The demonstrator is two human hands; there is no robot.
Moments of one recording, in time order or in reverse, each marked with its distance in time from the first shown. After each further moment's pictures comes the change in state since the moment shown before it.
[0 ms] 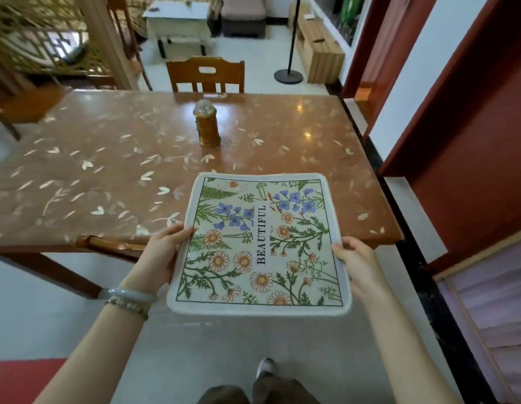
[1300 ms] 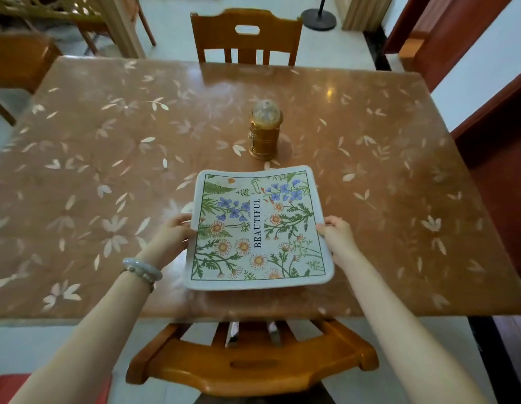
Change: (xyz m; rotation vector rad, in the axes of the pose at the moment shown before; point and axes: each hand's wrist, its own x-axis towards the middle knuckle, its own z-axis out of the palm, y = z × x) left_hand 0.331 0.114 -0.179 0.180 0.003 -0.175; right_hand 0.267 -0.066 0.312 -0.241 -0.029 0.172
